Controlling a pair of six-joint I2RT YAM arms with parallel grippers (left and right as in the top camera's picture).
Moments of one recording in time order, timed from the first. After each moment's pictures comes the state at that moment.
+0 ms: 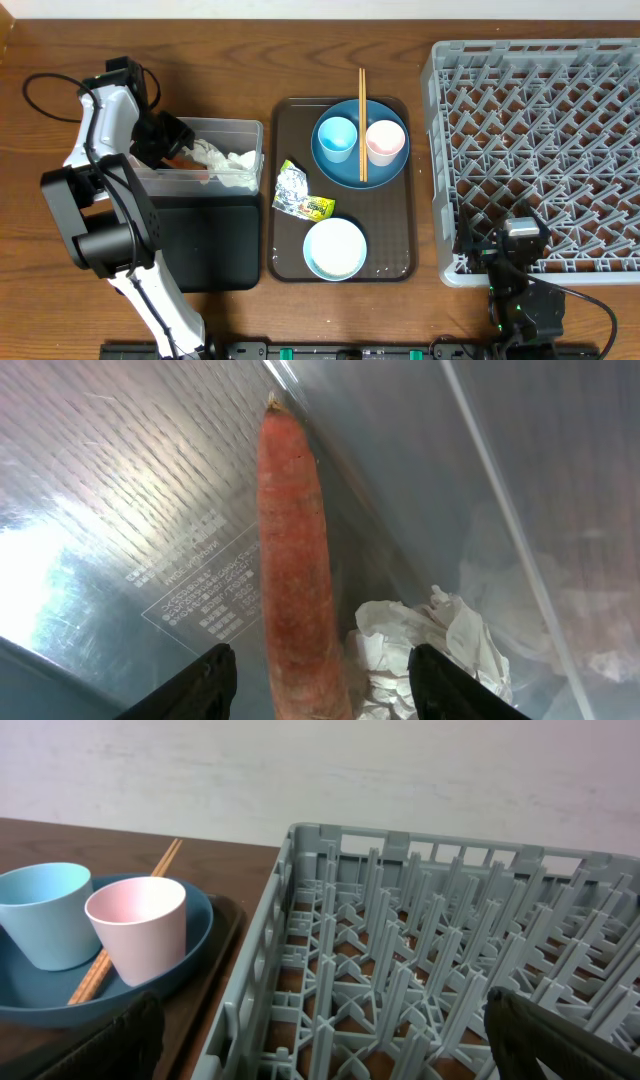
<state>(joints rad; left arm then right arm) 0.26 2.12 1.64 -1.11 0.15 -0.68 0.12 0.02 0.01 -0.07 0.04 -0.05</state>
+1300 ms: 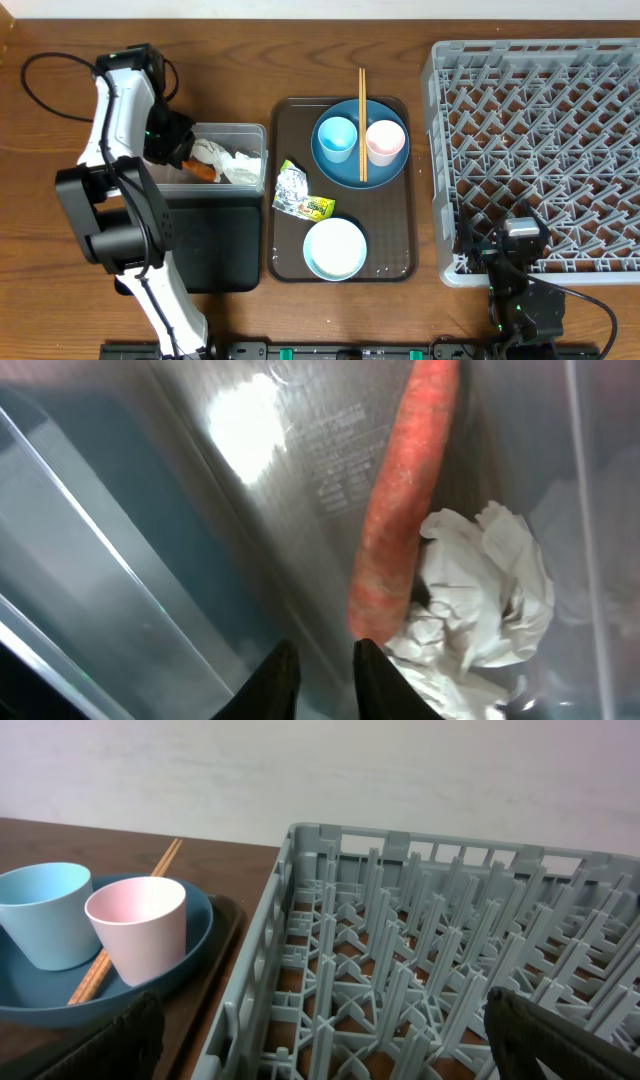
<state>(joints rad) 0.17 2.11 1.78 -1.36 -0.01 -1.01 0.12 0.02 0.01 -0.07 0.04 -0.05</state>
